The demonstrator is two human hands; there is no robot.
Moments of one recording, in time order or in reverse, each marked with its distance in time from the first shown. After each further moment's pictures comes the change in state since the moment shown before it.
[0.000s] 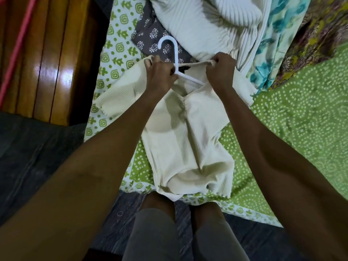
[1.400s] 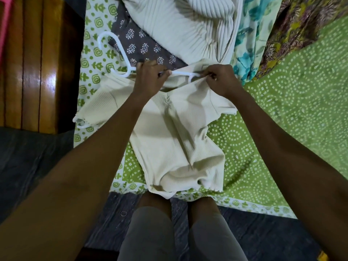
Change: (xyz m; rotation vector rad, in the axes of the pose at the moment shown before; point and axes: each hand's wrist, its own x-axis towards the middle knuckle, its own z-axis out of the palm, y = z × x) left_hand 0.000 0.014 0.015 -0.138 0.041 0.181; right_hand -0.007 0.073 -0.044 0.020 -0.289 -0.392
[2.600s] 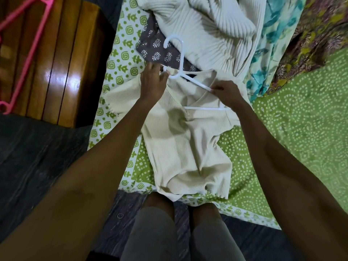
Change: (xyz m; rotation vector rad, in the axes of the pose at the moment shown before) left_hand -0.020 -0.022 -0.034 -0.239 0.151 -0.294; right_hand 0.008 -0.034 0.013 0.038 -0.206 0.425
